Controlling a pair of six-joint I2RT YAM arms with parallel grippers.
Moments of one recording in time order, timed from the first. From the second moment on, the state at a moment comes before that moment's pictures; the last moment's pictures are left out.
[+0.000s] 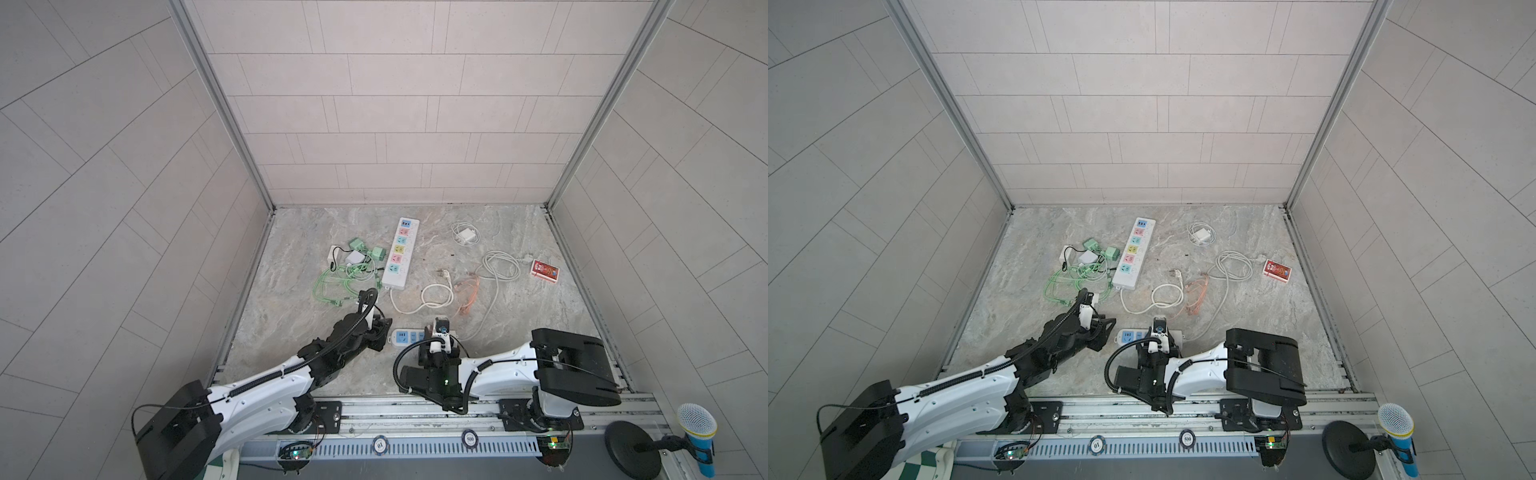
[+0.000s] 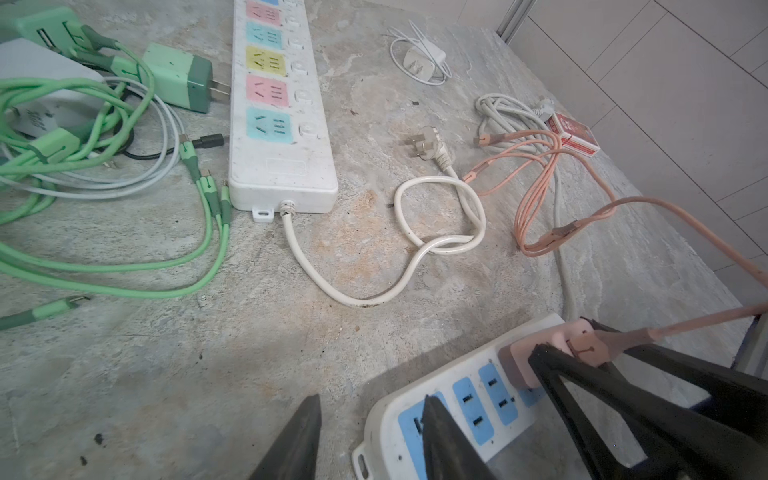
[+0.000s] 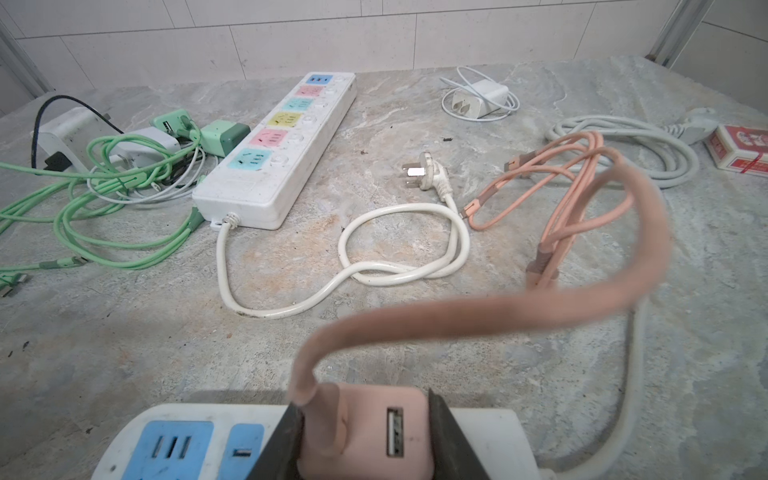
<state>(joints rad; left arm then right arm) -0.84 0.95 0.25 0.18 -0.16 -0.47 1.38 1.69 0.73 -0.31 1.14 1.33</state>
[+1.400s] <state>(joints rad) -0.83 1.50 0.71 0.25 -0.18 -0.38 1.34 1.11 0.49 -0.46 1.06 1.28</state>
